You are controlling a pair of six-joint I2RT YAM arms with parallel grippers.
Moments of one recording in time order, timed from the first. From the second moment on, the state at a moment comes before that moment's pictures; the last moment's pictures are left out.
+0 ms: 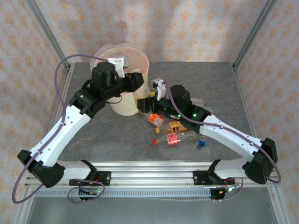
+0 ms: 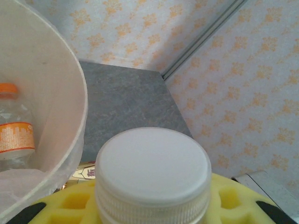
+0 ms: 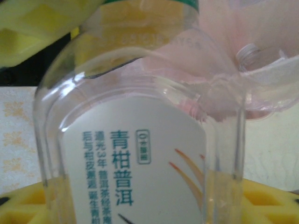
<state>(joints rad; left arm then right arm) -0.53 1.29 1.49 -0.54 0.13 -0.61 0.84 1.28 1.11 -0.06 -0.24 0.45</state>
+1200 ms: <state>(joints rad) -0.34 1.58 1.75 -0.33 -0.26 -0.15 0.55 0.83 1.13 -1.11 0.61 0.91</state>
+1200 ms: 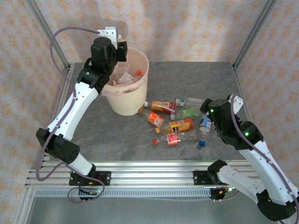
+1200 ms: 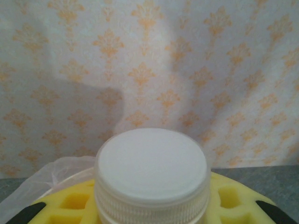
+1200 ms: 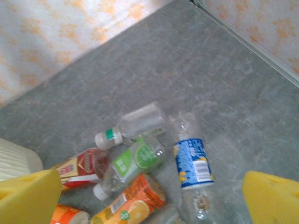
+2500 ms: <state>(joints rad) -0.33 1.75 1.70 -0.17 -0.28 -0.23 0.28 0.93 0.76 -0.98 0.21 0.91</state>
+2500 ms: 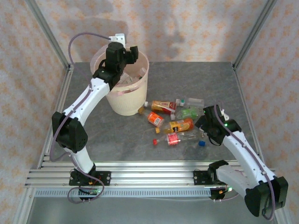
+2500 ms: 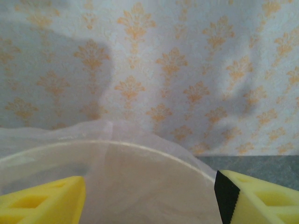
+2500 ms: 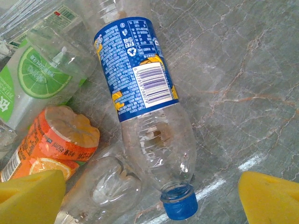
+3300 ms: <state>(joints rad) -0.32 1.31 1.58 -0.44 -0.31 -0.43 0.13 1.09 0.71 -0.87 0.14 0.84</state>
